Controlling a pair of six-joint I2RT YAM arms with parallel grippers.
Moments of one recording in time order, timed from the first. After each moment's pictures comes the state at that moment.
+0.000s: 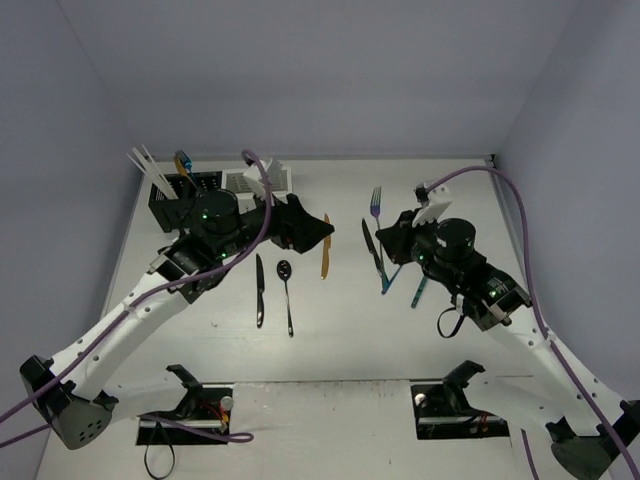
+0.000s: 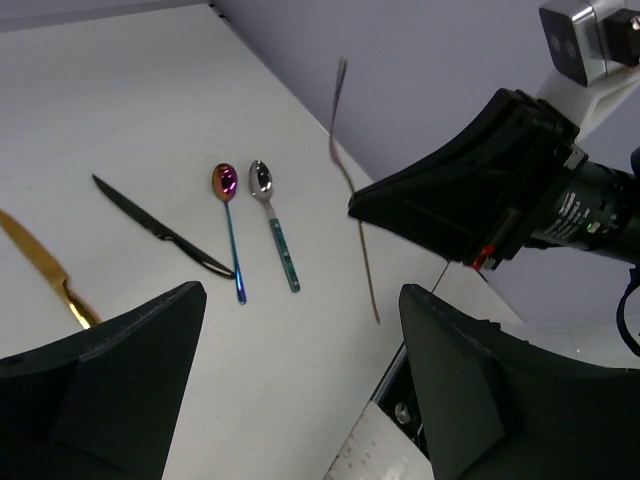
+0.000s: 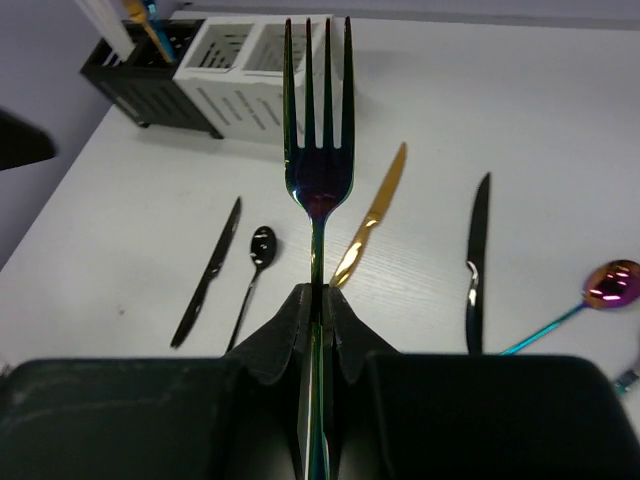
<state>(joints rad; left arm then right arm) -0.67 1.11 1.18 -0.18 0.32 -0.50 0.60 0.88 0.96 -0.34 0.06 0.34</state>
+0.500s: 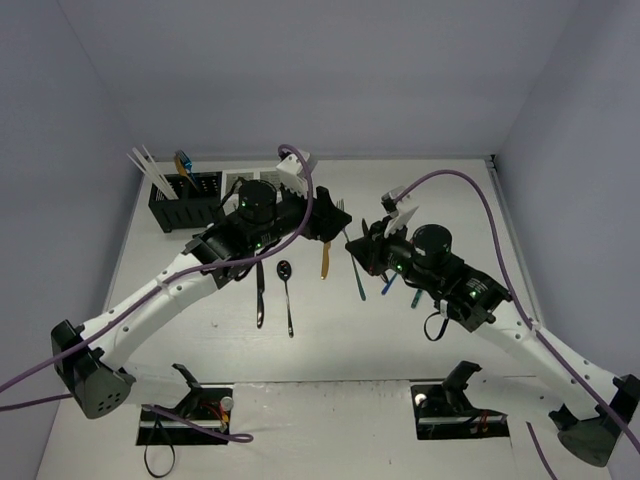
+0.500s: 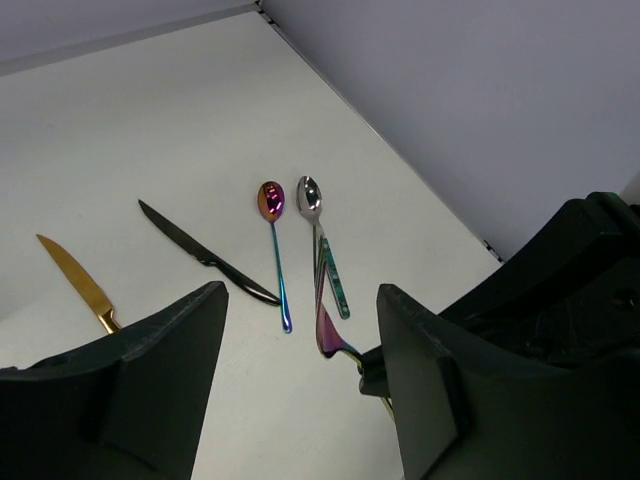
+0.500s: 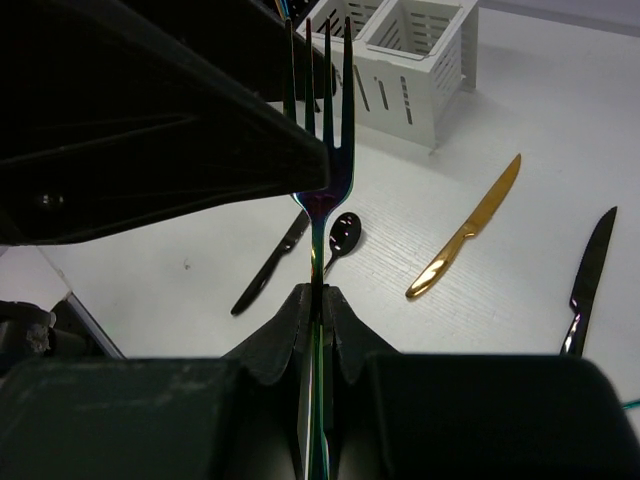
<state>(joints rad) -0.78 1.30 1.30 -0.17 0.14 -0.39 0.76 0.94 0.93 -0.22 -0.02 0.31</state>
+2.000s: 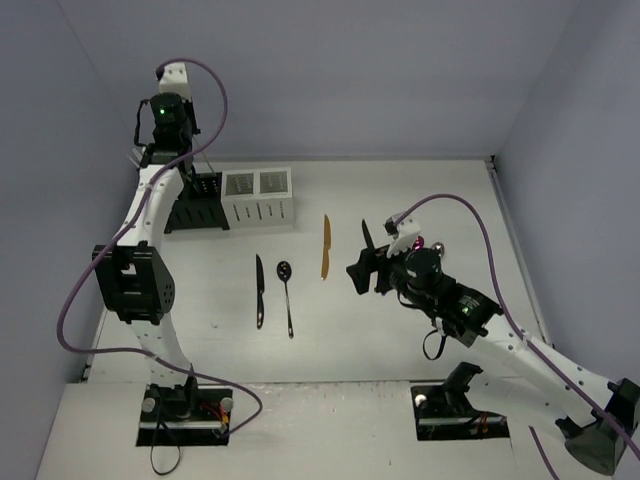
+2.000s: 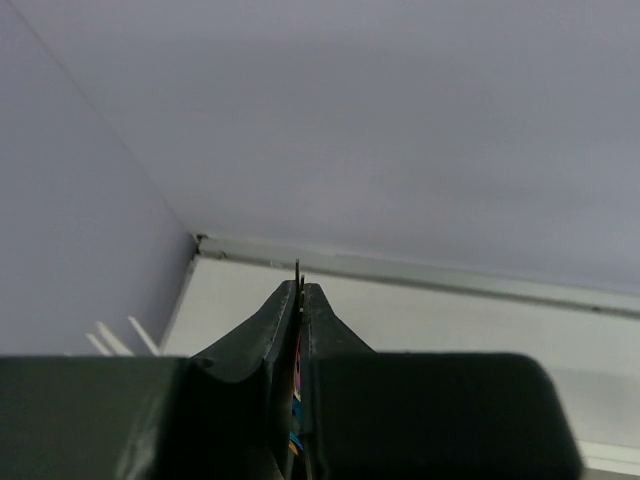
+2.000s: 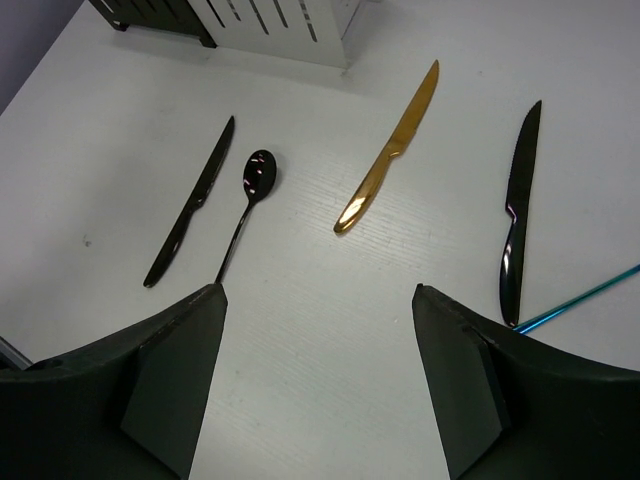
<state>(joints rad) -0.03 1.87 1.85 -0.10 -0.24 0.05 0.79 0.87 0.73 -0.22 0.17 0.33</state>
